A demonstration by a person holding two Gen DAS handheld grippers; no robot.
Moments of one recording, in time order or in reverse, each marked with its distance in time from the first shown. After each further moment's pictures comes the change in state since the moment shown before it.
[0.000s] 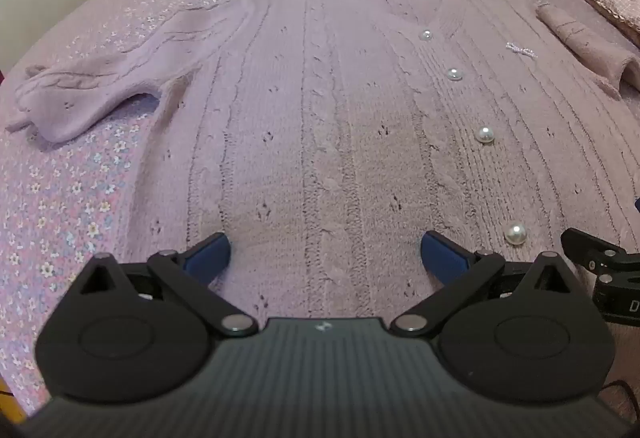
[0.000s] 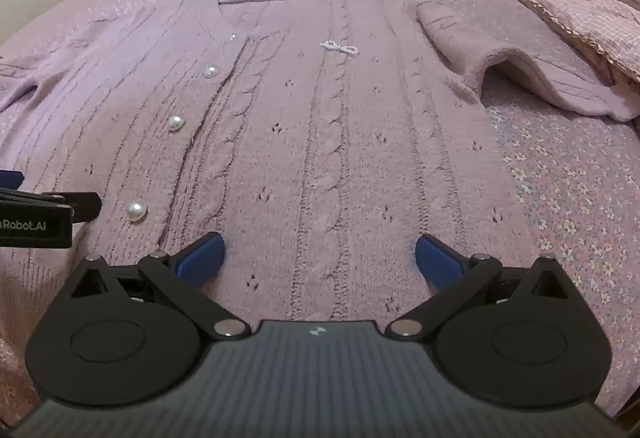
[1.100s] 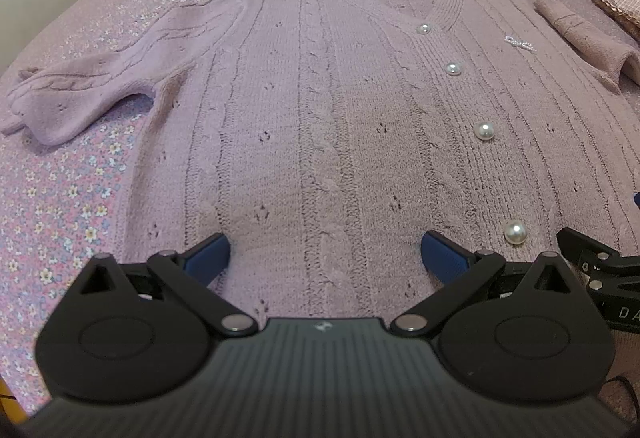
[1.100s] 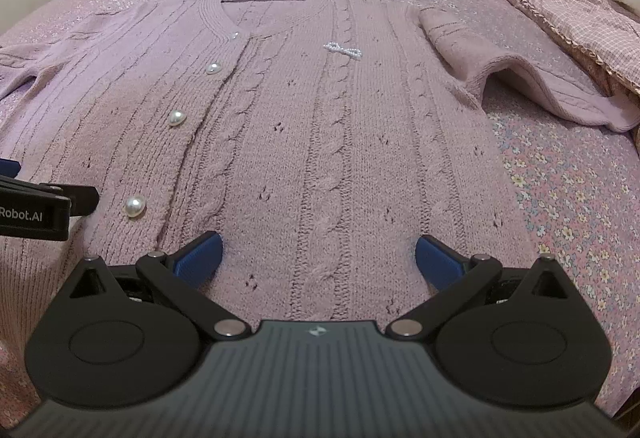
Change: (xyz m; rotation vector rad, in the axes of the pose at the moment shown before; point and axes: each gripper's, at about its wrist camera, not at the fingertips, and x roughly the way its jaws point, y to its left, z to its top) left arm 0.005 -0.001 -0.005 0.018 0.008 -0.005; right arm 0.005 0.008 0.003 -0.054 0.011 -0.019
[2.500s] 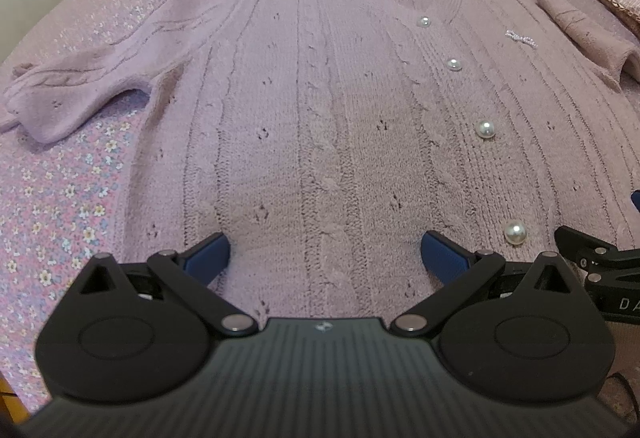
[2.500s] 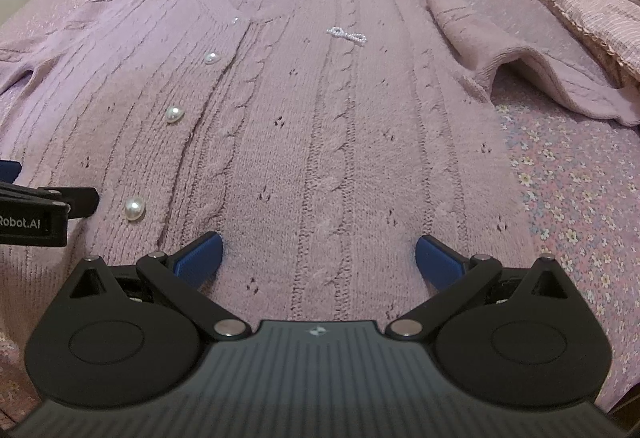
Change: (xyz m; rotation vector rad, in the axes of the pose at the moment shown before) left arm 0.005 0.003 0.017 -0.001 0.061 -0.014; right arm 0.008 -0.002 0.015 0.000 0.103 0.020
